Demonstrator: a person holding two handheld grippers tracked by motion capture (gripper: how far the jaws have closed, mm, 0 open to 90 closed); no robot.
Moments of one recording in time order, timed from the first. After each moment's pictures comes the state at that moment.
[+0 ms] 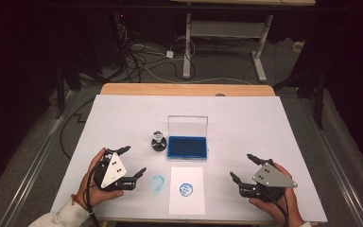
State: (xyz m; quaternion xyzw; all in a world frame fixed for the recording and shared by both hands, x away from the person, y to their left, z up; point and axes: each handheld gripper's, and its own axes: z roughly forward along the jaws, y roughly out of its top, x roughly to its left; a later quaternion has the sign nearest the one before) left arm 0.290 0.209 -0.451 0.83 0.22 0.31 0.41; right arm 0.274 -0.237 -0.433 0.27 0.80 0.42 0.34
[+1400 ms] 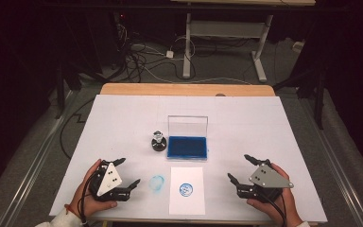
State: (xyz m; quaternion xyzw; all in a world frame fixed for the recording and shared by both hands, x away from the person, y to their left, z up) left arm 0.276 0.221 -0.472 0.85 0.24 0.29 0.38; right arm 0.274 -0.232 -0.434 0.26 0.80 0.42 0.34
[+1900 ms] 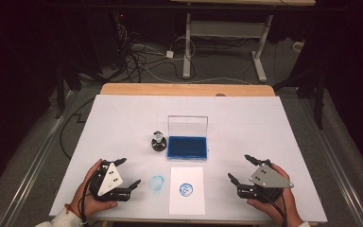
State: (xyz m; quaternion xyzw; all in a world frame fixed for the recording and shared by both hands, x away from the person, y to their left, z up) left arm 0.277 0.221 -0.472 0.85 0.23 0.28 0.38; right arm 0.274 -0.233 -0.435 0.26 0.80 0.41 0.34
